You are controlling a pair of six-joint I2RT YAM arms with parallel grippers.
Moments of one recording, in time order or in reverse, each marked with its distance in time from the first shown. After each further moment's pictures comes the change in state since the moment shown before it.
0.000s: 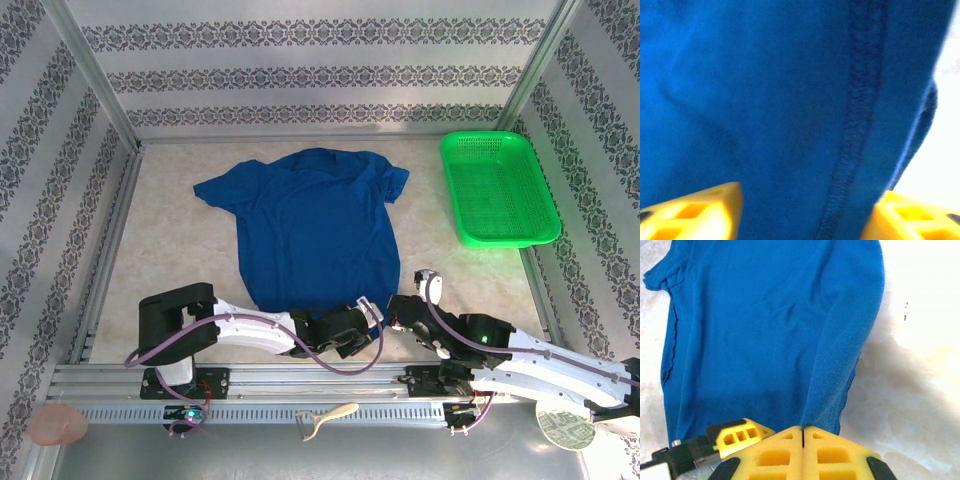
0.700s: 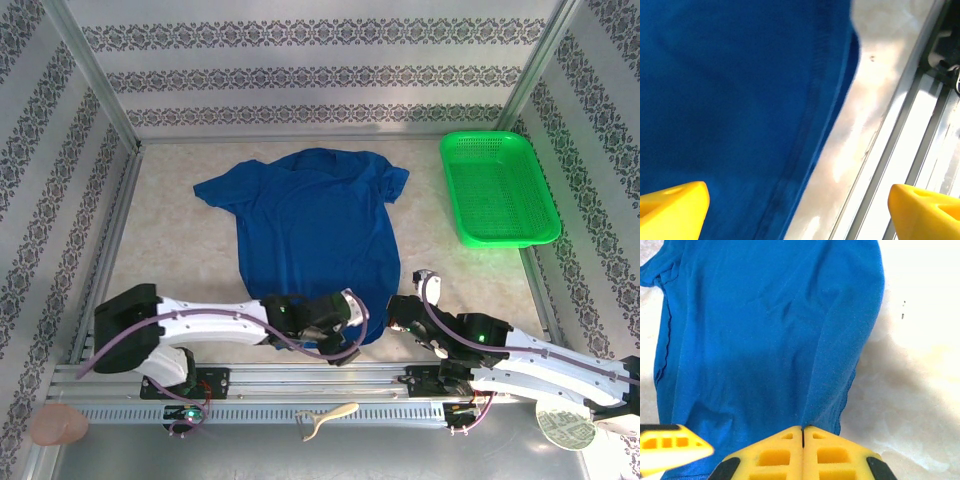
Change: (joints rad) left arm 0.042 -0.223 0.005 -0.289 0.251 -0.011; right arm 0.000 0.025 0.000 0.000 0.000 -0.001
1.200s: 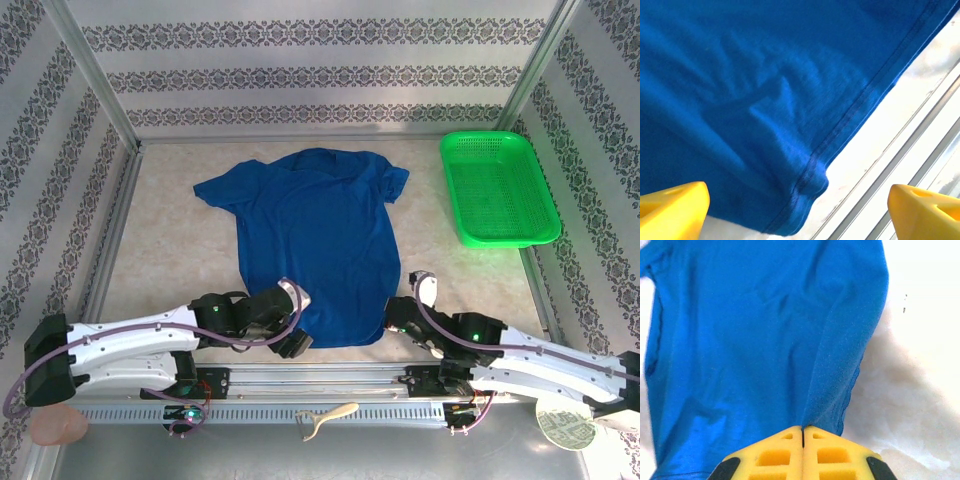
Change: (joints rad) left arm 0.122 -0.461 -0.188 -0.327 -0.042 -0.147; right arm 0.010 0.020 -0.006 0.011 0.000 0.006
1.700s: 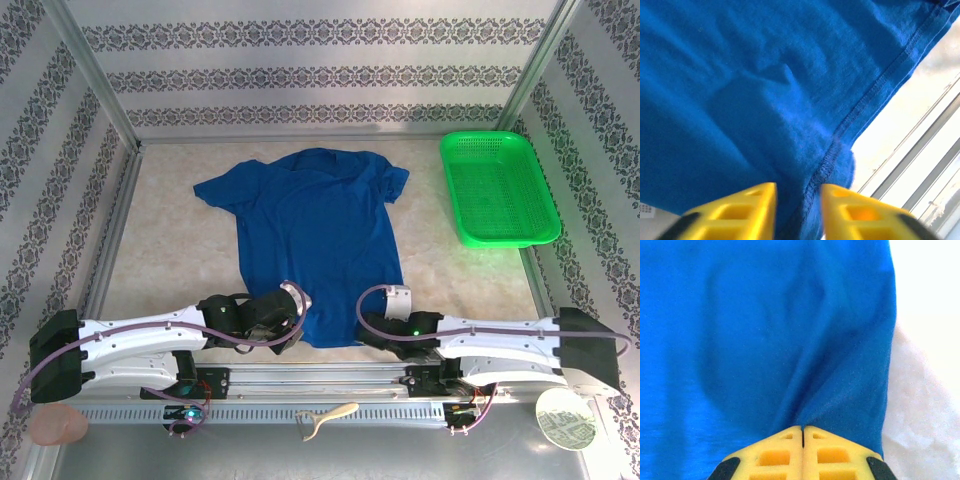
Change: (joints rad) left arm 0.000 0.027 -0.046 0.033 -0.001 -0.041; right arm 0.088 0.446 -0.024 0.062 -0.001 0.076
